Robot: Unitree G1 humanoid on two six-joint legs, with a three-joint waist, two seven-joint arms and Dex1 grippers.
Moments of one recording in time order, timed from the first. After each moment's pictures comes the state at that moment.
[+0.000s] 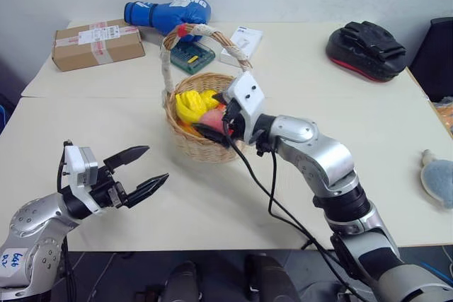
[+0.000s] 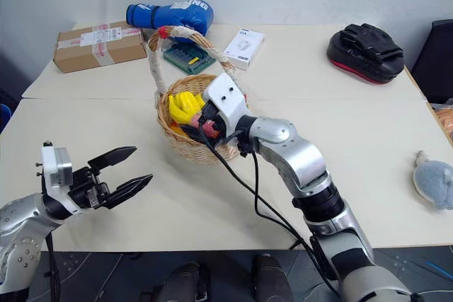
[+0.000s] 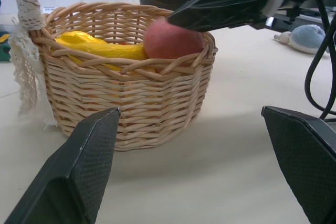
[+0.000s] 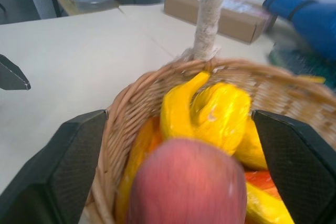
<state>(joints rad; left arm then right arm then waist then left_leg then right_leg) 0.09 0.61 0.41 -0.39 -0.70 0.36 -0.88 -0.72 -0.31 0.27 -0.25 0.39 0.62 0.59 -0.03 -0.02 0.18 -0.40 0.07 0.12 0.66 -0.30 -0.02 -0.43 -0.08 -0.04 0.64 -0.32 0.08</state>
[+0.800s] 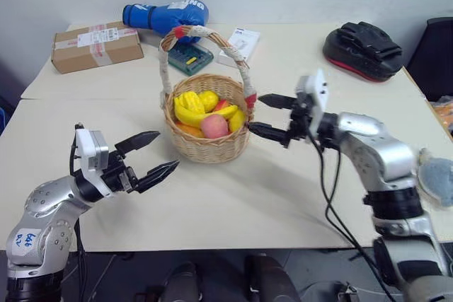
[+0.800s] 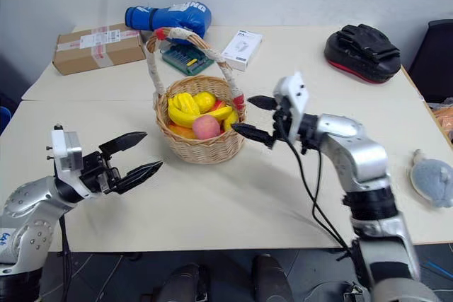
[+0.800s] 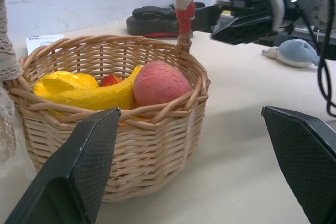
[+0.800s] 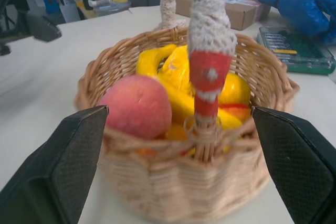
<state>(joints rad) -0.07 0.61 0.33 -0.35 -0.70 0.37 -0.87 -0.77 -0.44 0.10 0.08 0.46 0.49 0.88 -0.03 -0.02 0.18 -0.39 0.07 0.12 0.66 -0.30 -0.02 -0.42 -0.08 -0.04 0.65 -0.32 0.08</state>
